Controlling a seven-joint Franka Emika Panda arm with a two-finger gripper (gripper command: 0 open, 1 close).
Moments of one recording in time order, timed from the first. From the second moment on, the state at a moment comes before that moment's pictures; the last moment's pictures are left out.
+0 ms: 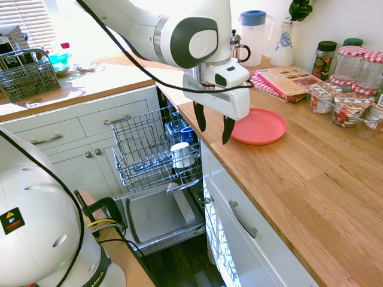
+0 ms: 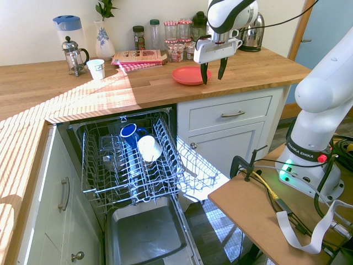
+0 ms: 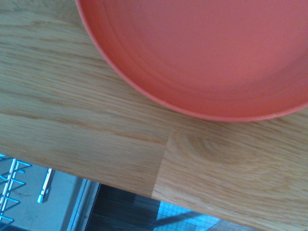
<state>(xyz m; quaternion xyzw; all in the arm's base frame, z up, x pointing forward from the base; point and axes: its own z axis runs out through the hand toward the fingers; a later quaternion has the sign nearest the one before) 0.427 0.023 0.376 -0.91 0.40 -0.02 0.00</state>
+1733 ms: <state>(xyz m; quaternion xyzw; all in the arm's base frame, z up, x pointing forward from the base) 0.498 -0.072 0.325 -0.80 0.58 -0.02 0.16</state>
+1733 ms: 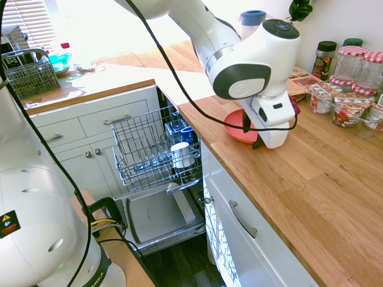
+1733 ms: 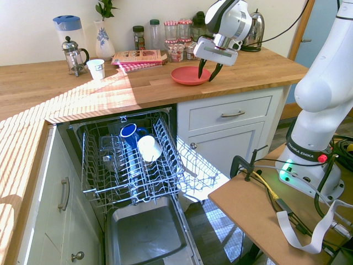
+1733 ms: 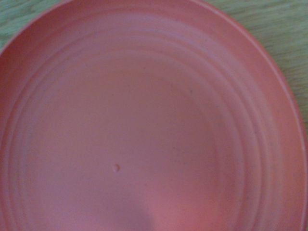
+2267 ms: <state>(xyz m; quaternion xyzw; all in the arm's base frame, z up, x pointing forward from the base) 0.499 -0.073 0.319 -0.80 0.58 -0.02 0.17</state>
